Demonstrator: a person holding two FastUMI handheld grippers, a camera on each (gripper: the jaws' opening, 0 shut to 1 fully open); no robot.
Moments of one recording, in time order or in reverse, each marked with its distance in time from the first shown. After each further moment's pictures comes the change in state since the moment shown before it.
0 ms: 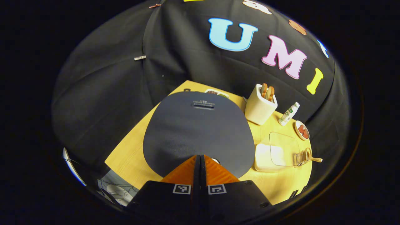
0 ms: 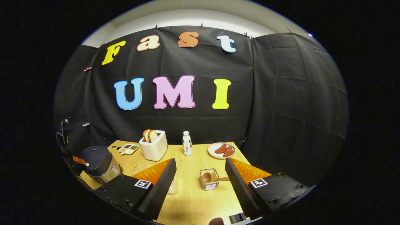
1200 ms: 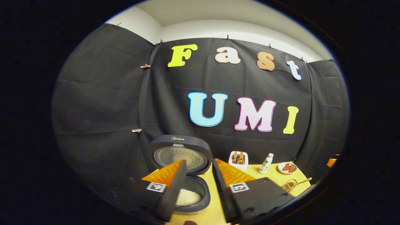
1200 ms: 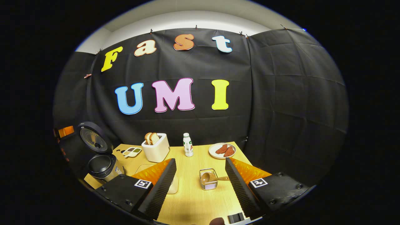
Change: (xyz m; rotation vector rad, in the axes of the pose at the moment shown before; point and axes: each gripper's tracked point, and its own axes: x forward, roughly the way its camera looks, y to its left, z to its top) left arm -0.184 -0.099 0.122 0.112 -0.724 -0.029; right arm -0.014 -0.026 0.007 0.051 -0.015 0.037
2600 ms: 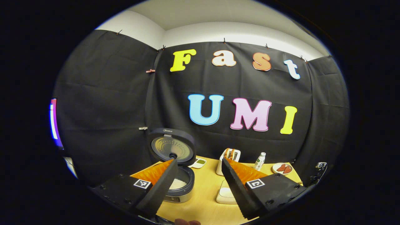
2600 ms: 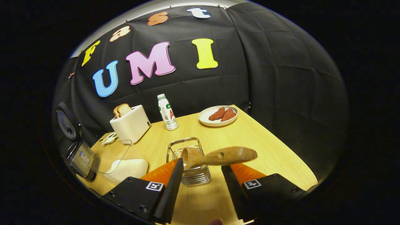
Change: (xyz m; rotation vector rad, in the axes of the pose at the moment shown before) left arm -0.073 -0.081 -0.018 -0.022 0.031 0.107; right arm 0.179 -0.063 -0.213 0.136 0.160 0.003
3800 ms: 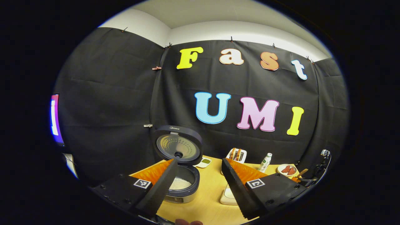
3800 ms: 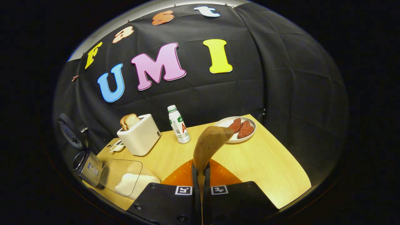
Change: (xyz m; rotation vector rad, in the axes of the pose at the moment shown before) left arm 0.016 0.021 0.000 -0.027 -0.006 0.032; right arm 0.036 0.033 0.073 0.003 0.003 0.078
